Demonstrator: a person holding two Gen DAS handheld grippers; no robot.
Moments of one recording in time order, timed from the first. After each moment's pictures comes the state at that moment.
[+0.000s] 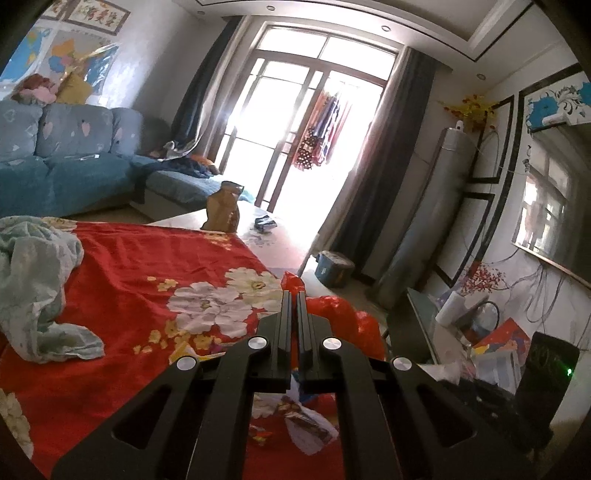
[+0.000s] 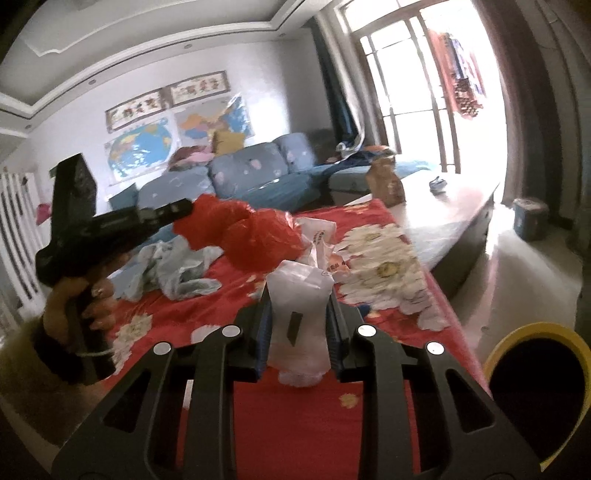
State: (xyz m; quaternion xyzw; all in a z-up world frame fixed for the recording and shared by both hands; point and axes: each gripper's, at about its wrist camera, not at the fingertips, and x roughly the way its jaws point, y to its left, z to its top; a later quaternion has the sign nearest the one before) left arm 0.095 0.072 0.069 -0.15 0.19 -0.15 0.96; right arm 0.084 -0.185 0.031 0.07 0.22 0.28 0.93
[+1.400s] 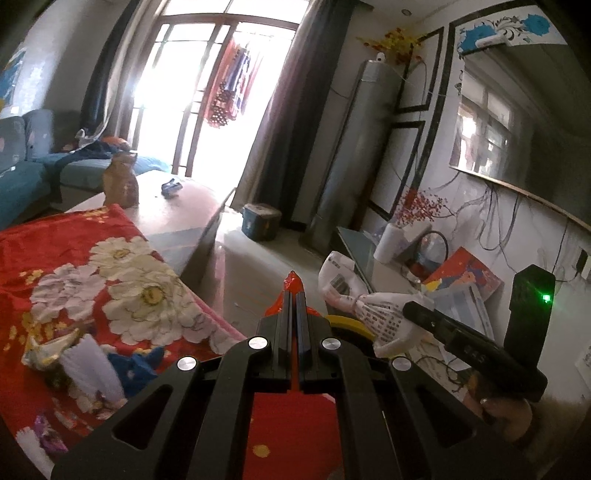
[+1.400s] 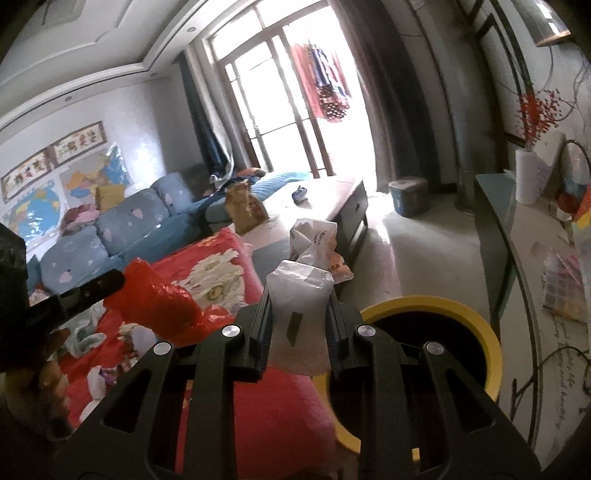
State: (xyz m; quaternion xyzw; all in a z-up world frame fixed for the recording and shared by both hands) left arm 0.125 -0.126 0.035 -0.07 0.24 -0.30 0.92; right arm 0.081 -0.331 0.004 0.16 0.22 0.04 0.96
